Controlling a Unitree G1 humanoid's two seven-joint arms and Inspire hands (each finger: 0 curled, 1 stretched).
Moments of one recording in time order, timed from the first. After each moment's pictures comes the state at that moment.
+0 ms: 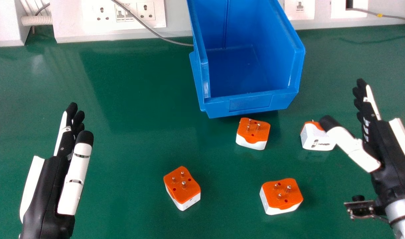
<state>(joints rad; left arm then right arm) 0.41 0.14 0.21 -0.28 -0.03 -0.25 -0.15 0.05 -0.25 -0.17 -0.01 -0.11 -0.14 0.11</state>
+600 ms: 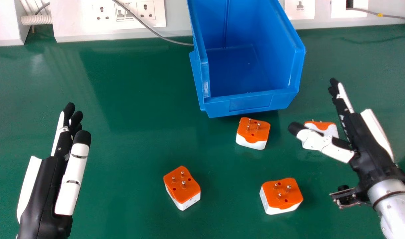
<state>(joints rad) 0.41 0.15 0.21 -0.28 -0.04 -0.25 -0.15 -0.10 -0.33 -0.08 0.15 -0.20 -0.06 0.13</state>
